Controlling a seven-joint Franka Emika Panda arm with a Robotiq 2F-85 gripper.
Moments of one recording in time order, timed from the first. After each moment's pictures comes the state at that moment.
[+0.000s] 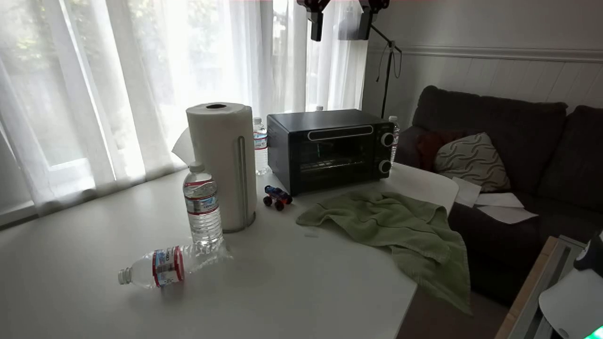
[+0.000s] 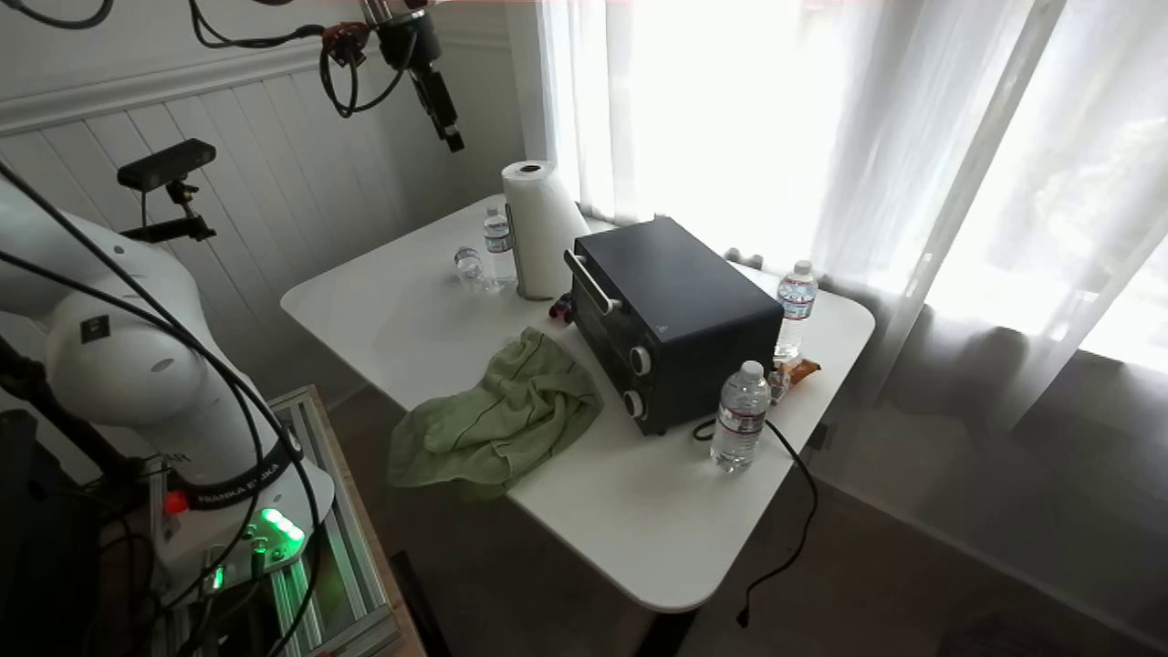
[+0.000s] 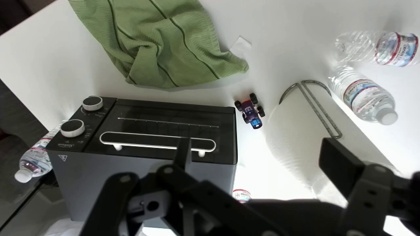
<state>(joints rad) 0.02 -0.47 0.36 -2.27 -0.01 1.96 0.57</state>
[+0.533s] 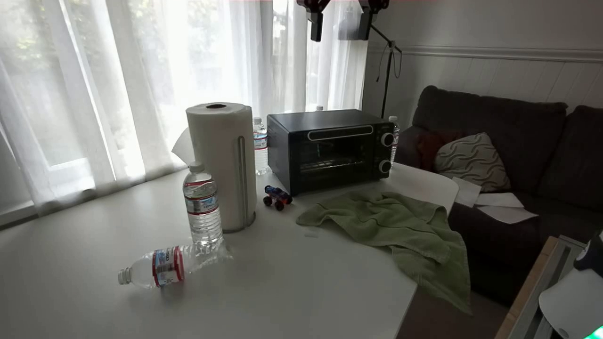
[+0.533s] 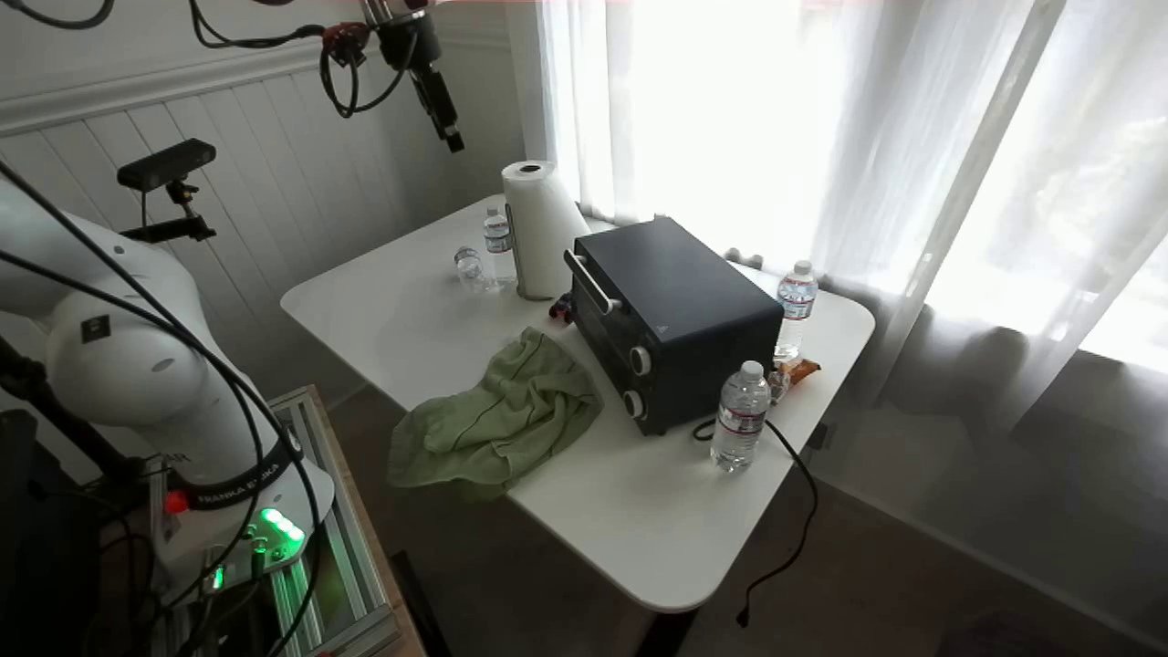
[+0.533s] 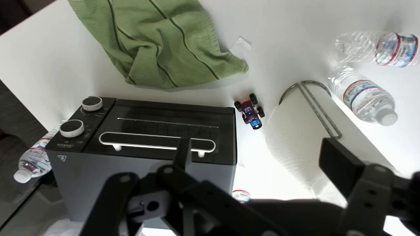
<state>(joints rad) 0.03 -0.47 0.36 -2.27 -0.01 1.97 0.58</state>
